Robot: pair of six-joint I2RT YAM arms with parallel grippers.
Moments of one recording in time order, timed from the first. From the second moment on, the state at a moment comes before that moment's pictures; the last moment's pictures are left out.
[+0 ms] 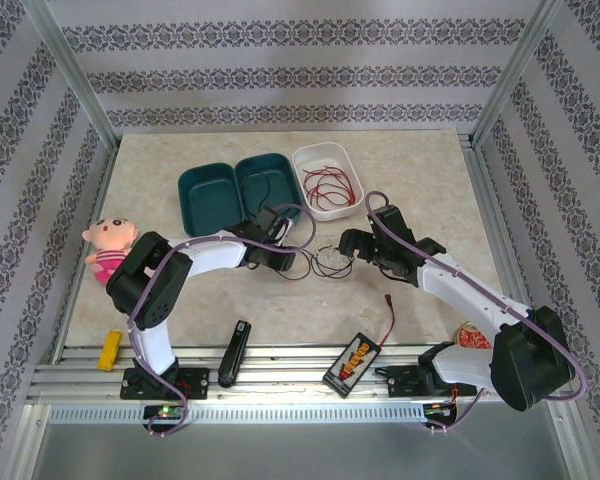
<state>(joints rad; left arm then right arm) -0.60 1.82 1.04 -0.26 0.01 -0.21 0.46 1.24 0.78 -0.47 0.04 0.68</state>
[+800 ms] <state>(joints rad) -0.59 1.88 1.10 -0.27 -0.05 -0.21 0.45 1.24 0.78 -0.43 0.07 0.69</state>
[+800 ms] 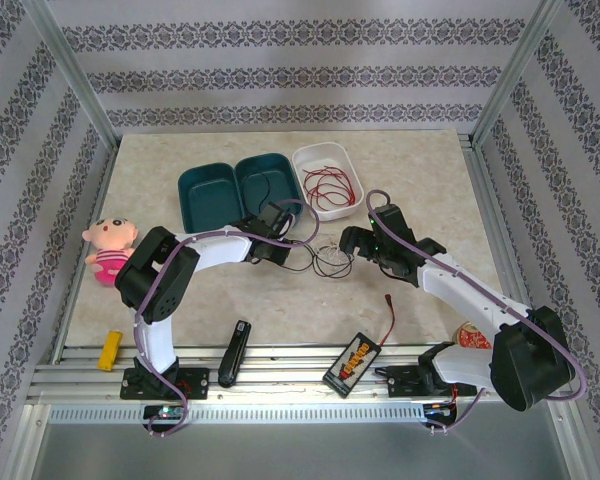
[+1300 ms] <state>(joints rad) -0.61 1.63 0.98 -0.28 -0.05 -0.21 0.45 1.27 0.76 -0.38 0.07 0.71</state>
